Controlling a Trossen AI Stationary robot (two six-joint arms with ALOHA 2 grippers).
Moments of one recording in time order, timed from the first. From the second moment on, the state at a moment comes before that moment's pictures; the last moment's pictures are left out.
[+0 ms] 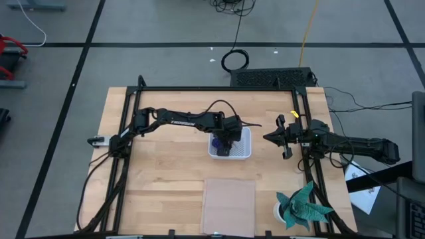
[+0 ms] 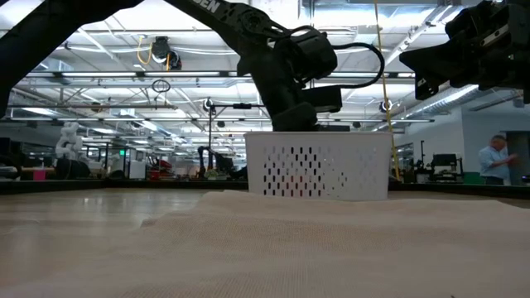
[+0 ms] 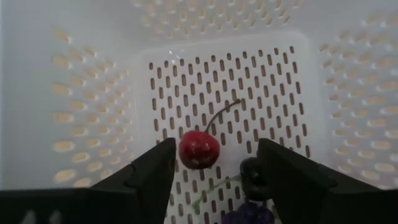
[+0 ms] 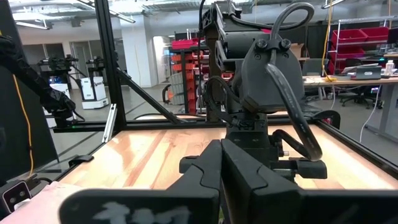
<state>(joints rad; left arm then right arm) 0.13 2.24 1.76 -0.62 0.11 0.27 -0.23 0.32 0.02 0.42 -0.31 0.09</state>
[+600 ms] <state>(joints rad) 0.12 2.24 1.88 -0.70 0.07 0.25 -0.23 0.32 0.02 0.42 -0.31 0.09</state>
